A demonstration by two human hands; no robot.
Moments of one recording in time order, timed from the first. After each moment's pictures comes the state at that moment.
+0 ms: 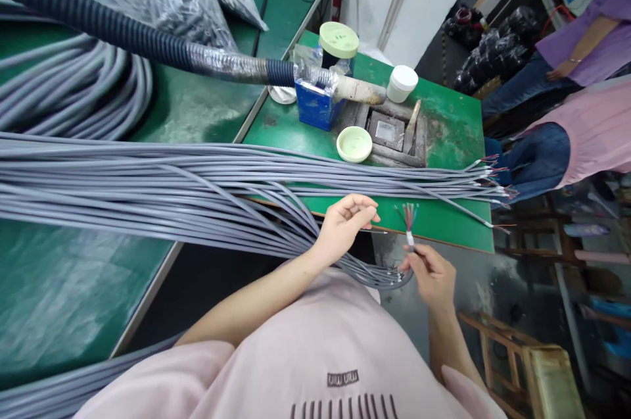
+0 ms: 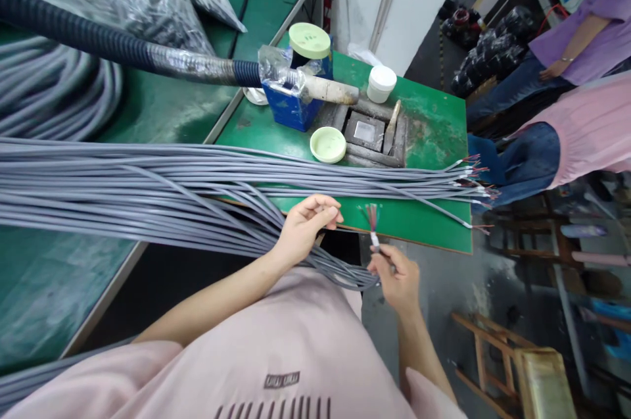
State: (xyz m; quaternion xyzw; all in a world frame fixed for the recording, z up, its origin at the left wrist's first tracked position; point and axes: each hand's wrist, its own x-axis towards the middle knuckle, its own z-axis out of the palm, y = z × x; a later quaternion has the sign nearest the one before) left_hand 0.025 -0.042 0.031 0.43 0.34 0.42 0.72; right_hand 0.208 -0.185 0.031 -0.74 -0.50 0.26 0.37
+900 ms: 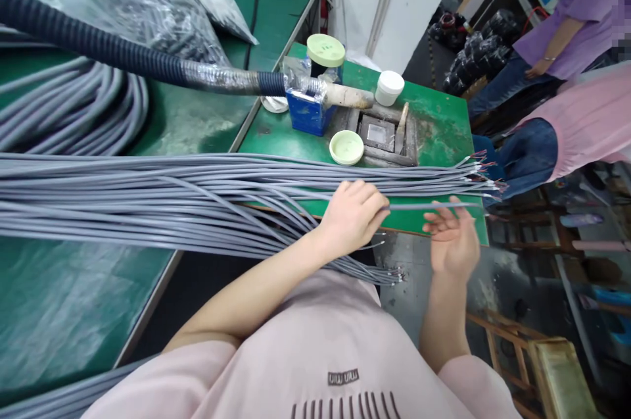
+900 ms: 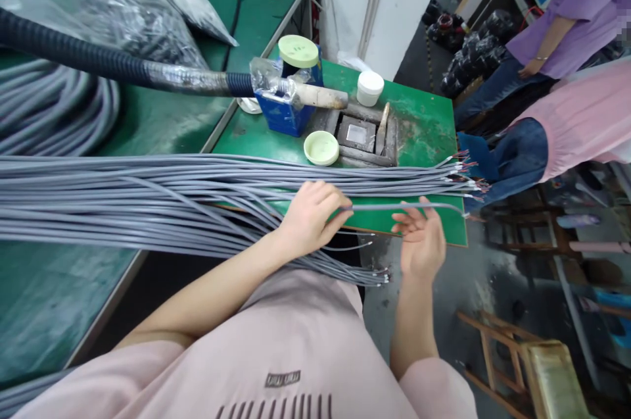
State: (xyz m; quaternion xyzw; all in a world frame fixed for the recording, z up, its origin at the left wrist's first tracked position) left_hand 0.025 -0.017 0.068 0.90 0.25 0.31 0.20; right_hand 0.220 -0.130 0.057 -0.57 -0.26 0.29 0.72
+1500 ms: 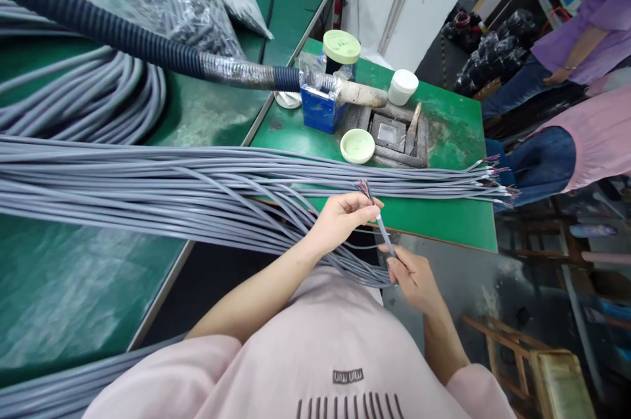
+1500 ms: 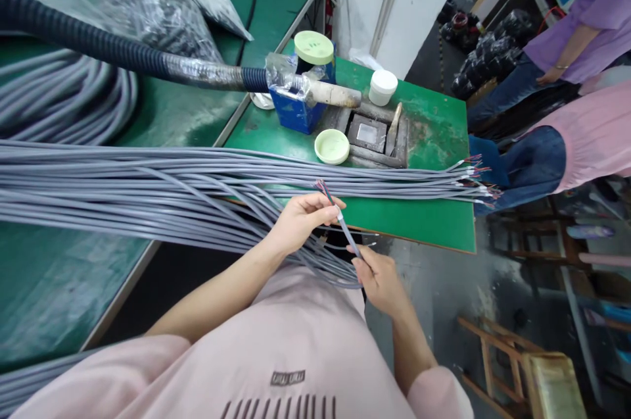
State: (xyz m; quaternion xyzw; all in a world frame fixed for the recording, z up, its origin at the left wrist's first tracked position) left_hand 0.011 -0.023 0.050 0.42 0.31 0.37 0.77; right_hand 0.179 -0.167 0.045 -0.63 -0.63 0.36 0.28
